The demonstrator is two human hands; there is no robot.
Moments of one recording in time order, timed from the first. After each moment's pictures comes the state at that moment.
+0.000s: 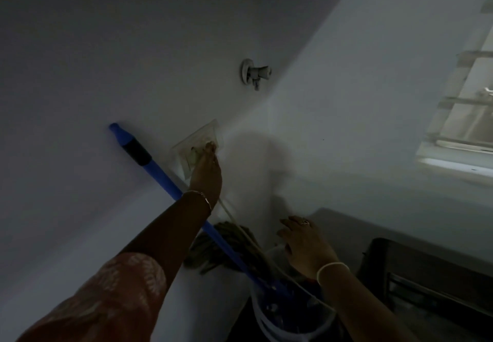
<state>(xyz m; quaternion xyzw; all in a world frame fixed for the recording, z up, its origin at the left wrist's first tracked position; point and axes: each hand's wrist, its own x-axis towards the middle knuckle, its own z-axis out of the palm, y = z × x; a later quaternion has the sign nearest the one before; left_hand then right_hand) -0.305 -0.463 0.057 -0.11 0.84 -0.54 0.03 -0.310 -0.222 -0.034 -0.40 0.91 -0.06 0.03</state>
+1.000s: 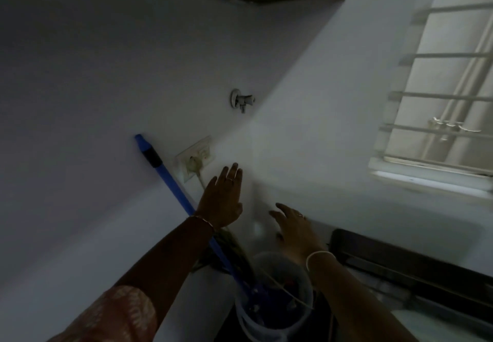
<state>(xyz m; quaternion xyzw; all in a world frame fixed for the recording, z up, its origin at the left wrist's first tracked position) -0.230 -0.391 0.079 -0.01 0.99 -0.09 -0.11 -0.249 -0.182 0.029 -0.32 0.94 -0.13 -0.01</state>
